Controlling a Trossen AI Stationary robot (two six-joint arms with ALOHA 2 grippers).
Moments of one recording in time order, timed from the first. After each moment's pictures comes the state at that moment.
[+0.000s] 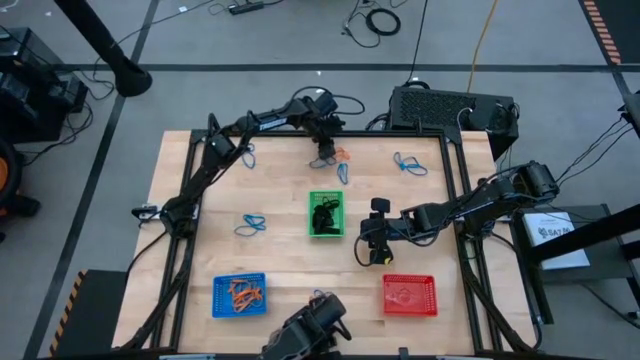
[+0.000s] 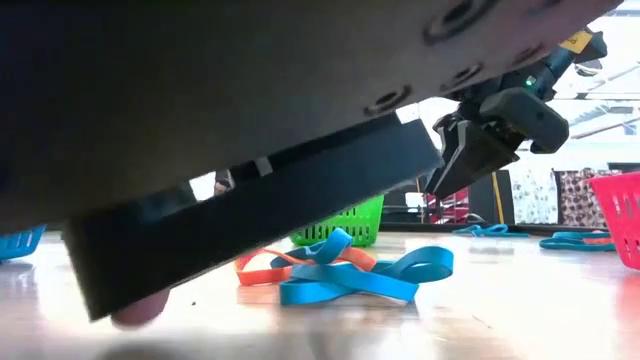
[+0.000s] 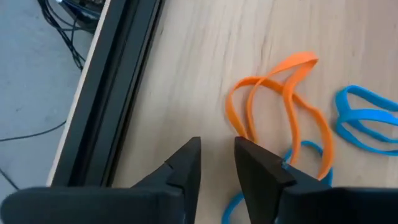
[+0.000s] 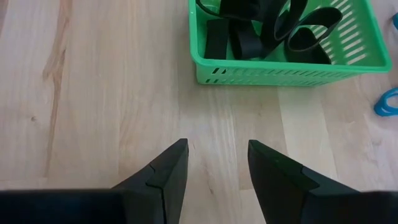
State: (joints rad) left arm 0.67 2.50 2.13 -0.79 0.32 0.36; right arm 0.20 1.46 0.71 -0.19 0.29 0.14
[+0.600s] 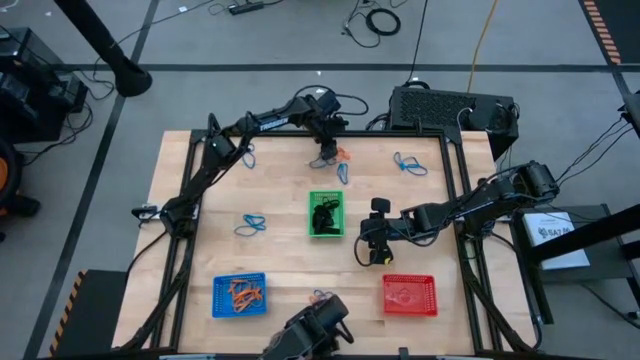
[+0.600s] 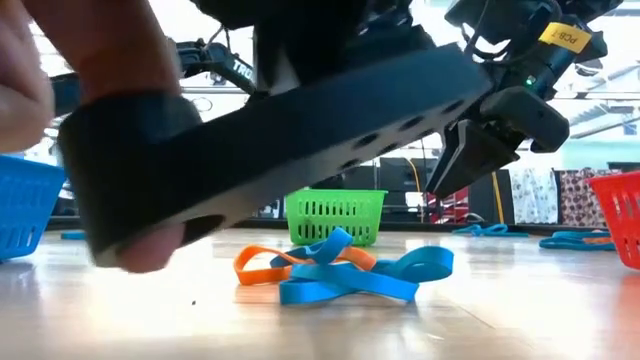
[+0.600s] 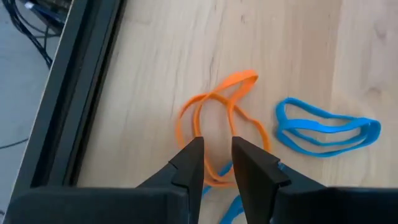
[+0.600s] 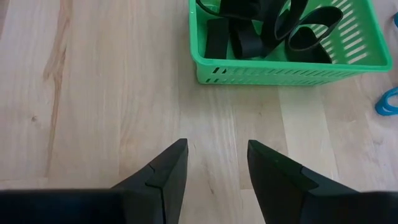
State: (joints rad) left arm 0.65 2.50 2.20 -0.87 0.38 0.35; right arm 0.20 1.46 0.71 -0.20 0.28 0.14
